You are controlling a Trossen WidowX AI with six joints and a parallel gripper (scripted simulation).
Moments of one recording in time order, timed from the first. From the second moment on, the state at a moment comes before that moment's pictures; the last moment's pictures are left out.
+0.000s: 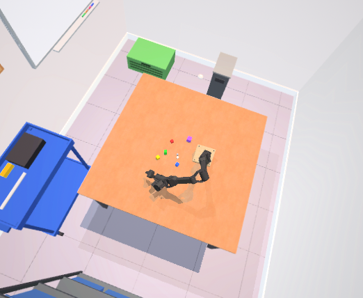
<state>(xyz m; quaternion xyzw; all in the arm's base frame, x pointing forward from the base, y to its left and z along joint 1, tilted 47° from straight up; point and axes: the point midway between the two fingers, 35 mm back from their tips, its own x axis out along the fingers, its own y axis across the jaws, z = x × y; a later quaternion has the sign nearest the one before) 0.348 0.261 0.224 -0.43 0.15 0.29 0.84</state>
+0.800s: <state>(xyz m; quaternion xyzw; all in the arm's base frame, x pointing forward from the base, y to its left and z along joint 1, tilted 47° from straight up) 0.407 0.088 0.070 -0.14 0.52 0.20 0.82</state>
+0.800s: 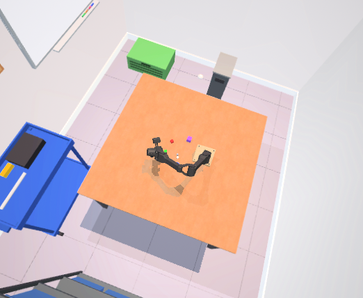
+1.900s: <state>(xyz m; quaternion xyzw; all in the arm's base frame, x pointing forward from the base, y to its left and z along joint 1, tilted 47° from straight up) 0.324 -0.022 -0.024 0.45 0.73 0.06 0.51</state>
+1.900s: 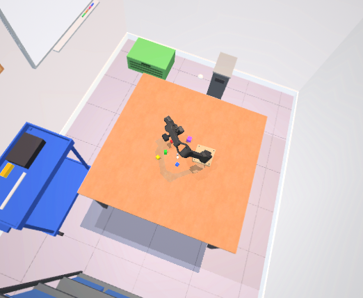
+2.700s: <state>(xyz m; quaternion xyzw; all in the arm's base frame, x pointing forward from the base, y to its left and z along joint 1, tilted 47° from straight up) 0.321 0.017 -0.058 0.45 0.73 0.06 0.51</state>
